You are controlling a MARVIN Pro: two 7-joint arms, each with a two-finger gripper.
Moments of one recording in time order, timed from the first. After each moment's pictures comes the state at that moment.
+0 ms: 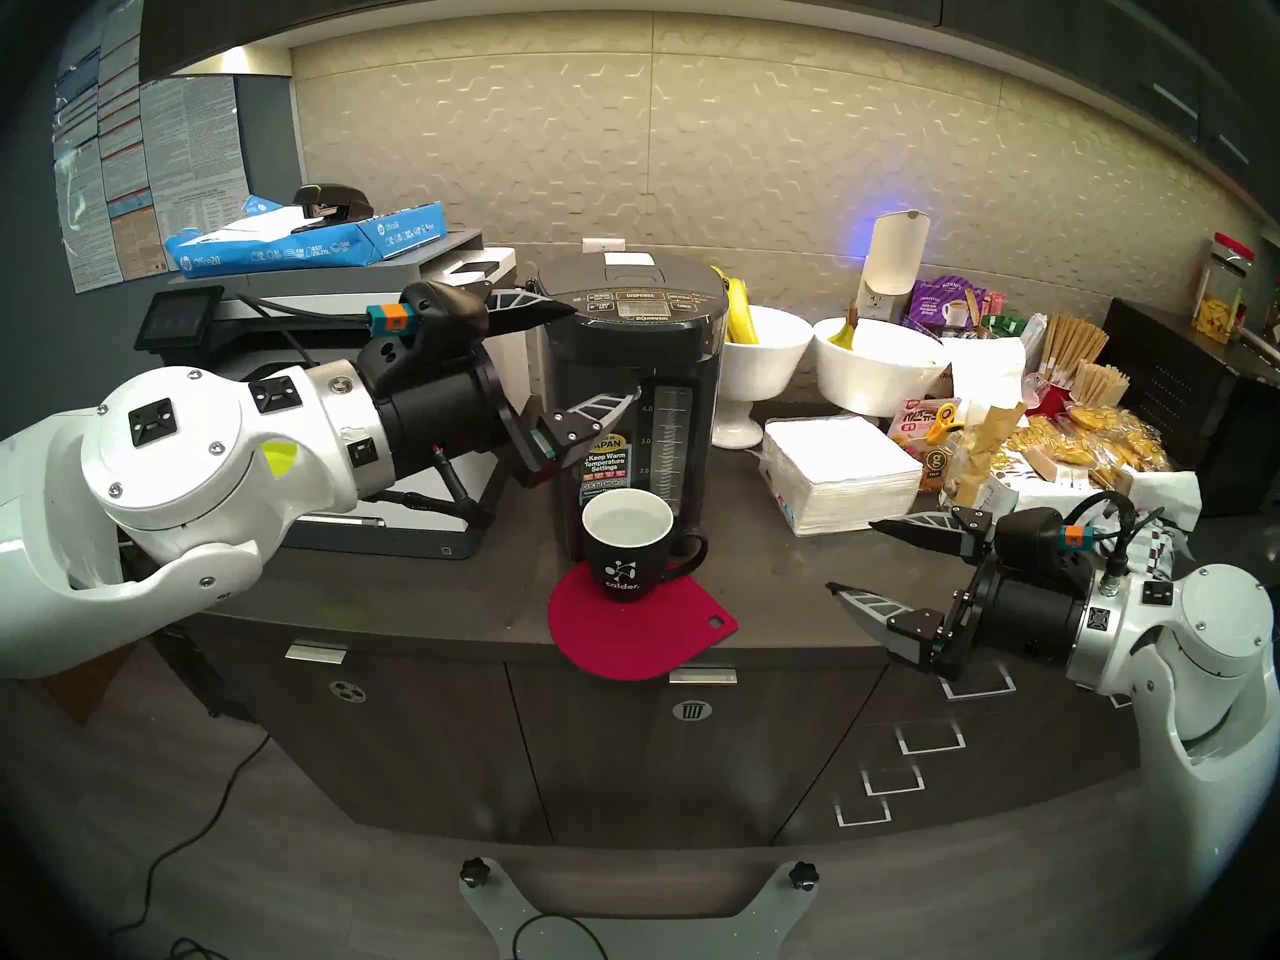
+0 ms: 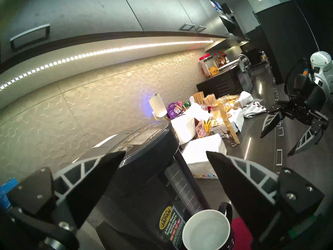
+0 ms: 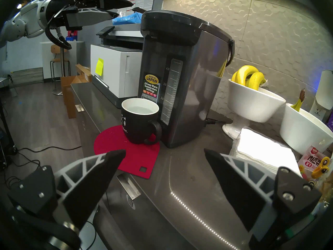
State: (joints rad) left arm 0.66 -0.10 -0.60 -2.40 -1.00 0.03 0.12; right arm -2.02 -1.04 2.07 -2.41 0.36 0.54 0.87
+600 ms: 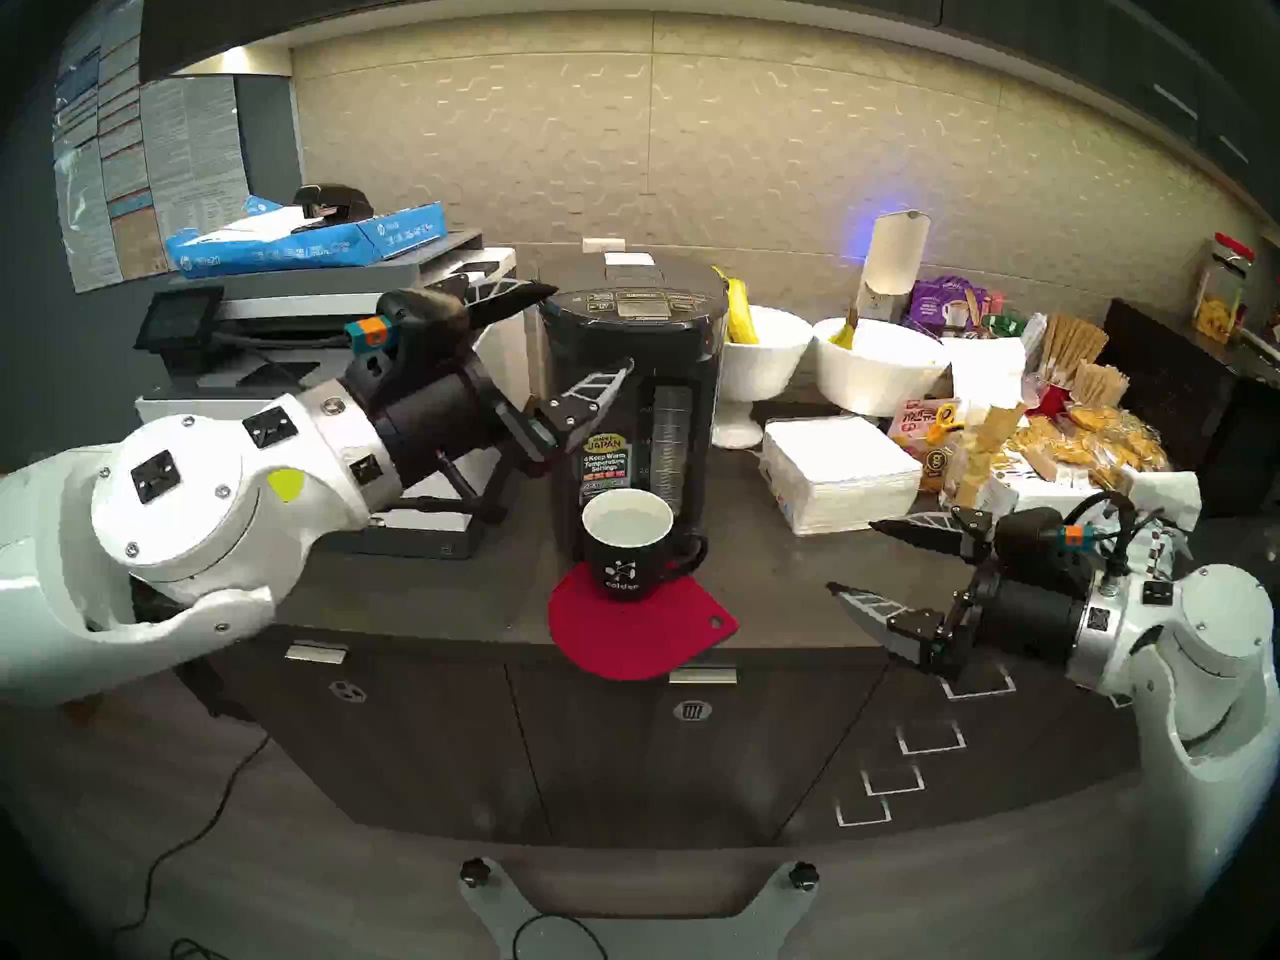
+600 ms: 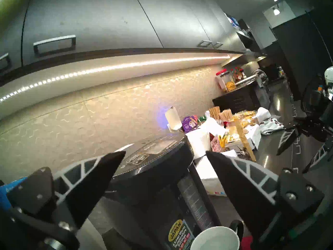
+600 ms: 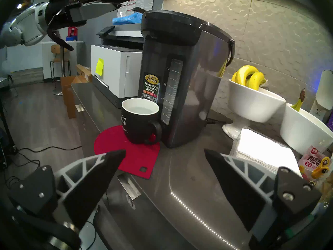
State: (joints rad) left arm 0.74 -0.10 -0.58 -2.42 -0.93 -0.12 0.28; right arm -2.02 -1.04 2.07 -2.41 0.36 0.54 0.87
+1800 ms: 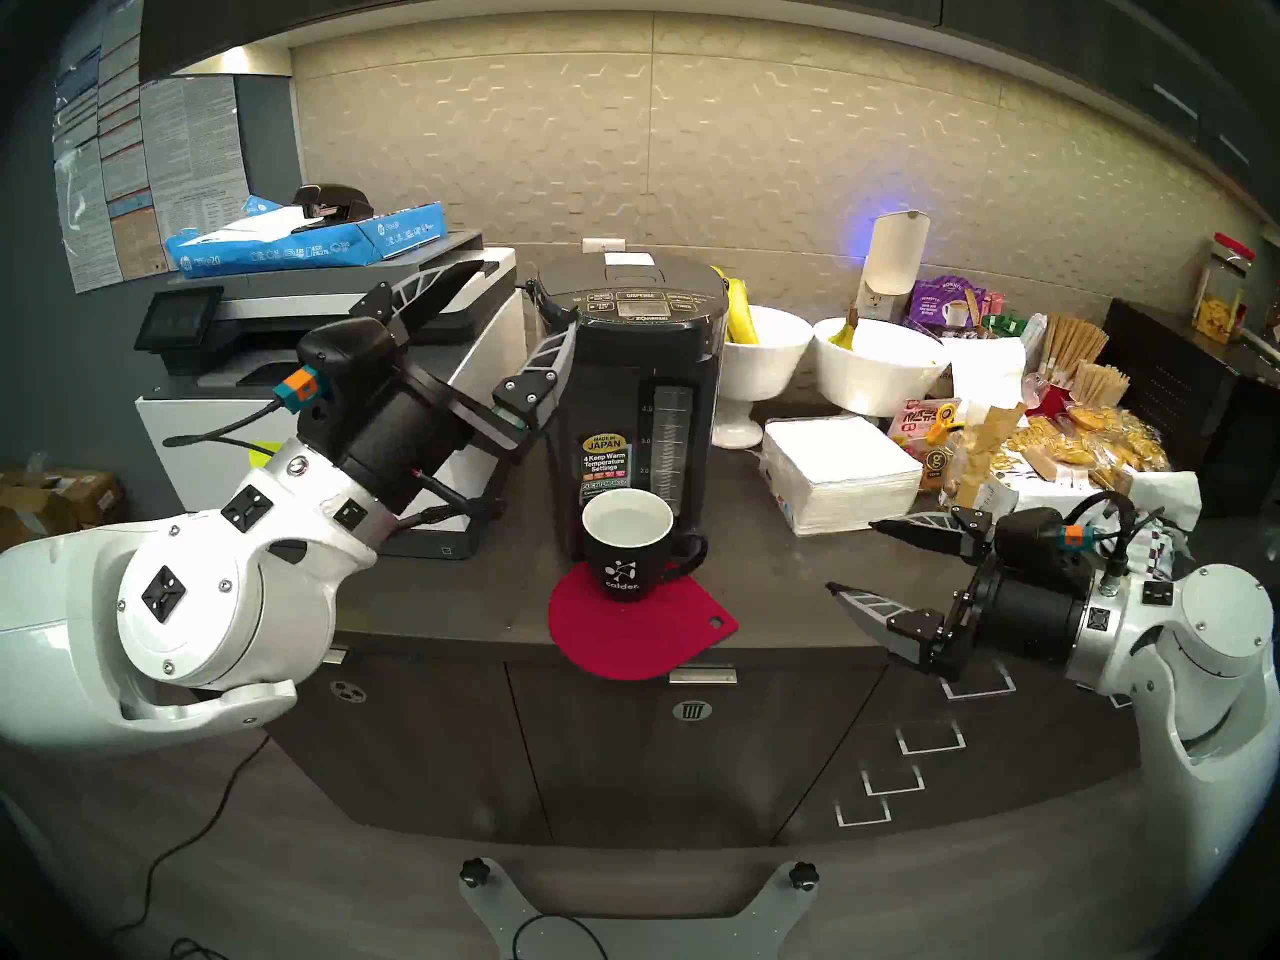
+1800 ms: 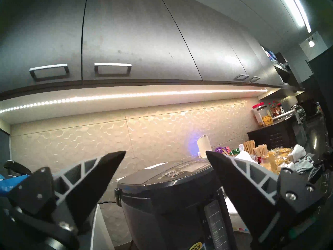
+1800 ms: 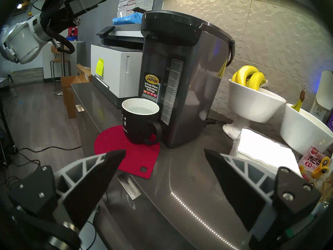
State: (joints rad) left arm 0.89 -0.10 -0.53 -2.44 -0.72 -0.42 0.64; right arm -2.02 -1.04 2.07 -2.41 0.36 0.54 0.87
